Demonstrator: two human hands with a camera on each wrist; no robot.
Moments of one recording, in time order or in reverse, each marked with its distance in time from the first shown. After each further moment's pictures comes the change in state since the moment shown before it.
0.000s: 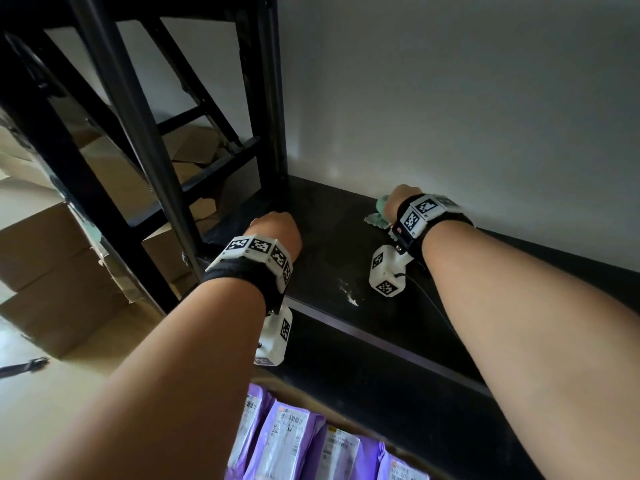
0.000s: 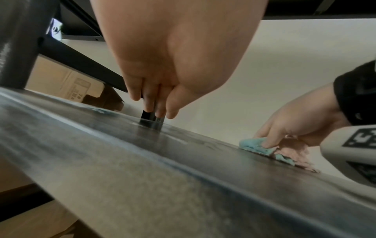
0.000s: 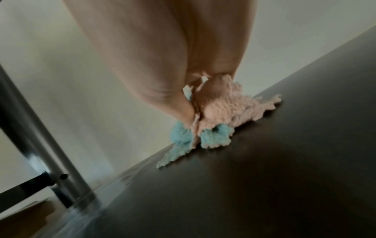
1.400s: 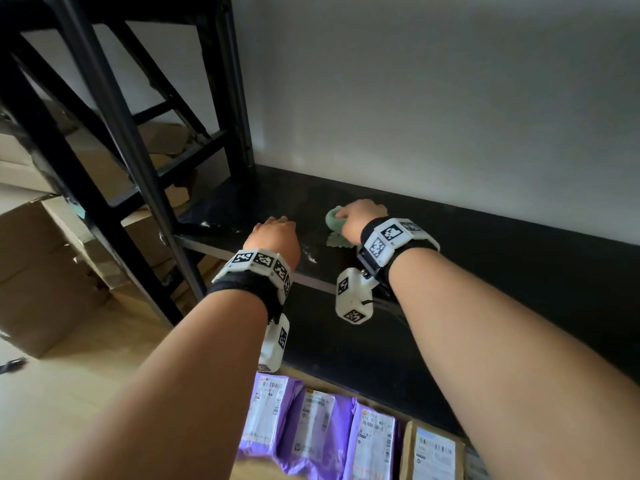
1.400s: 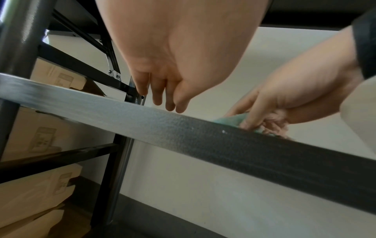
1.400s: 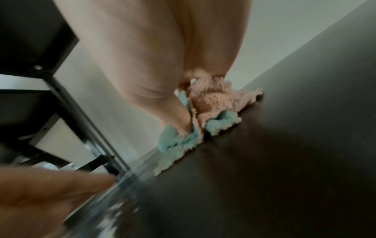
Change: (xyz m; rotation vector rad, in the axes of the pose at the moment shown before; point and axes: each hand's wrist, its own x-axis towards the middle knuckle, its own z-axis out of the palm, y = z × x) left_hand -0.071 0.037 0.035 0.050 -0.025 0.176; right_hand -0.098 0.030 0.013 -0.209 -0.041 -0.104
